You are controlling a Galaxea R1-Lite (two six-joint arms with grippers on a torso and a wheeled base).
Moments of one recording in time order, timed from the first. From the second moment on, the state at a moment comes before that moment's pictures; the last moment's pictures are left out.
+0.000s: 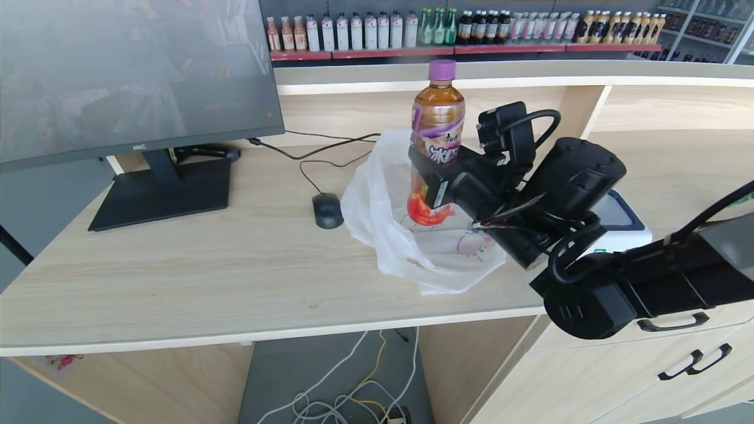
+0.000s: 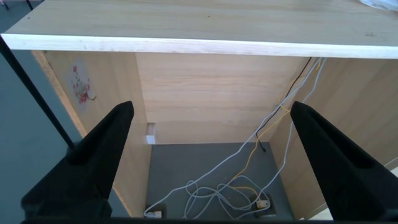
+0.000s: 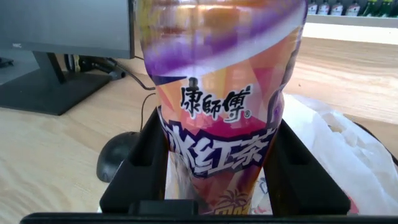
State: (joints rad) left arm 0.00 0.00 0.00 0.00 0.00 0.01; right arm 0.59 1.99 -1.10 -1.25 -0.05 -0.14
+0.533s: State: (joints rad) left arm 0.00 0.00 0.00 0.00 0.00 0.01; right arm 0.56 2.08 -1.30 -1.17 -0.04 -0.09
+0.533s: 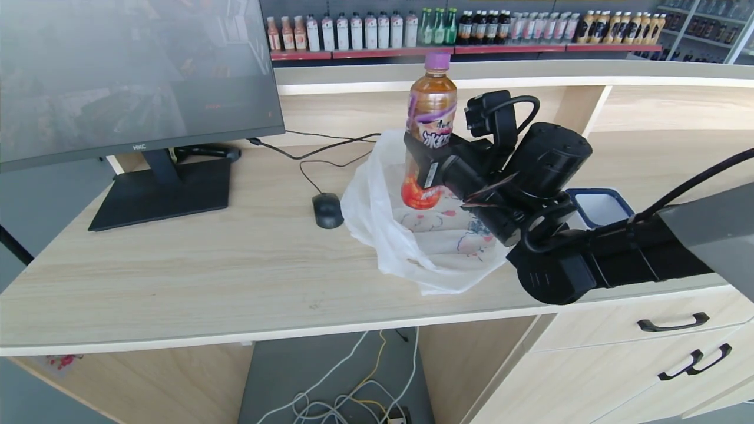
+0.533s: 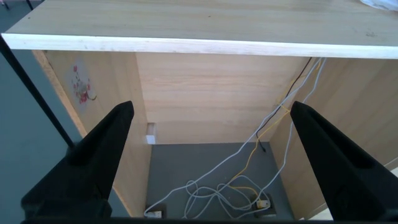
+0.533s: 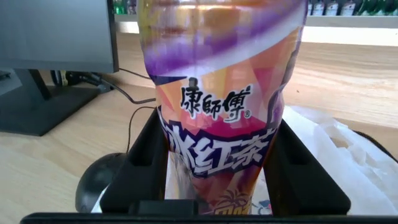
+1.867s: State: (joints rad) left arm 0.00 0.00 0.00 0.00 0.00 0.01; right arm 0.56 2.23 -1.40 -1.17 -0.04 -0.08
